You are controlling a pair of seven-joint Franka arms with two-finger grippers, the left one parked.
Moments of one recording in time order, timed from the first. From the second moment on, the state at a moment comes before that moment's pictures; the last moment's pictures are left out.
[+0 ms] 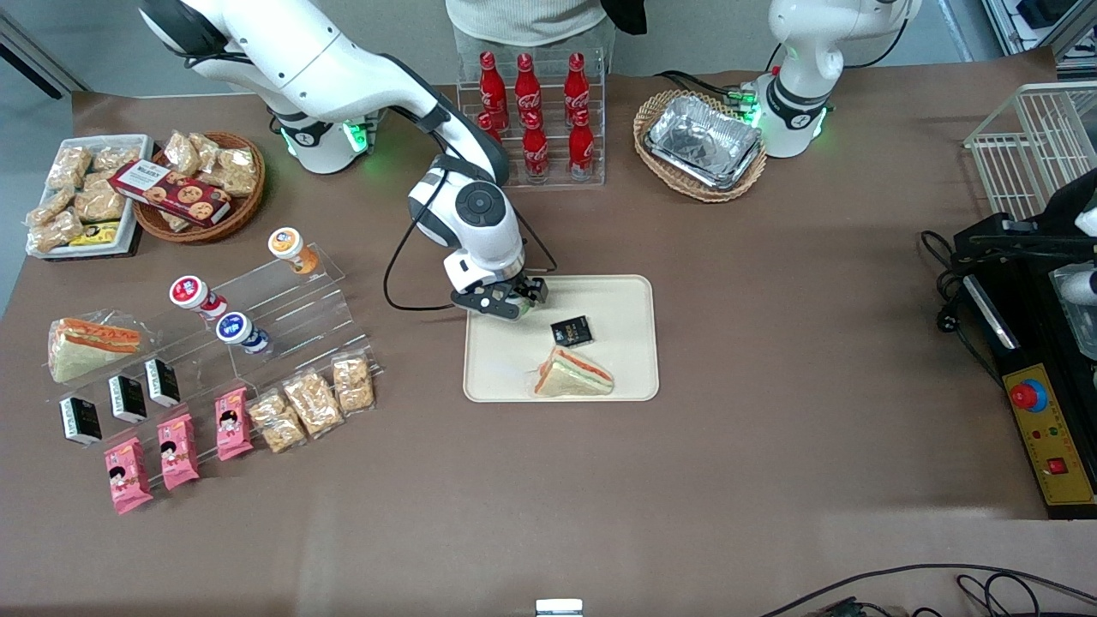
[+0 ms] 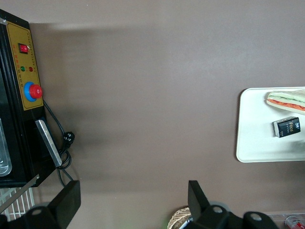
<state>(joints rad) 0.46 0.51 0.34 -1.98 -0.22 2.47 1.27</state>
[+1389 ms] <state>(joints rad) 0.25 0.14 0.34 -1.88 -0.07 2.05 0.97</state>
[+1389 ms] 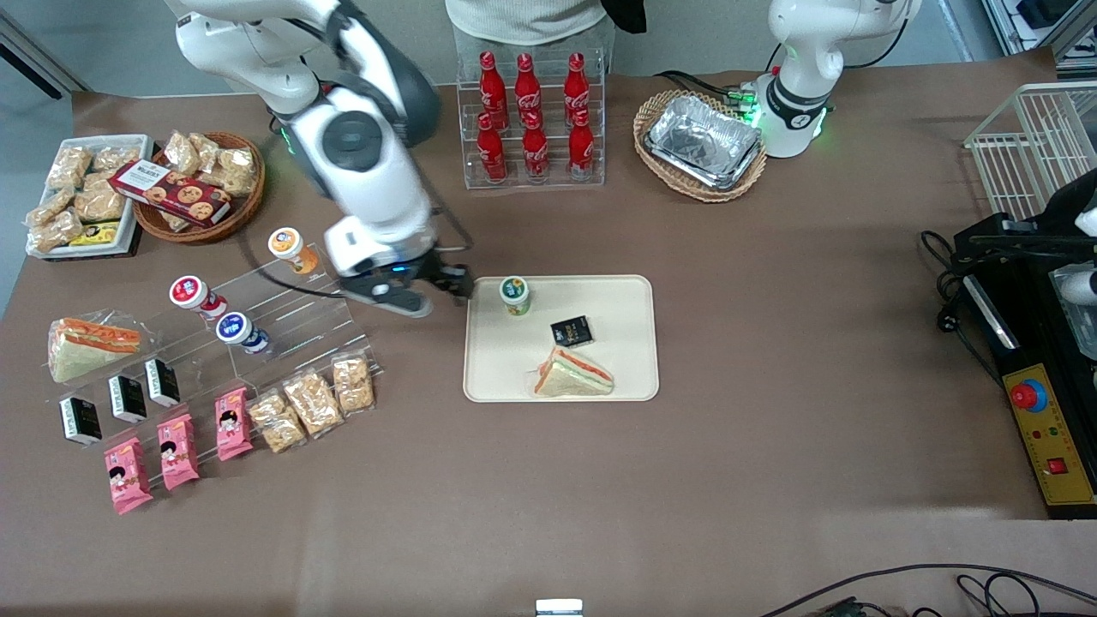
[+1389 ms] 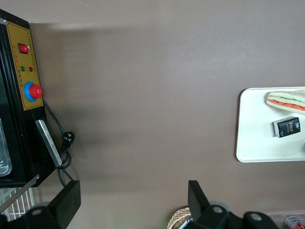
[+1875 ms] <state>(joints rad) -0.07 0.08 0.33 -1.72 -0.02 1.80 0.46</state>
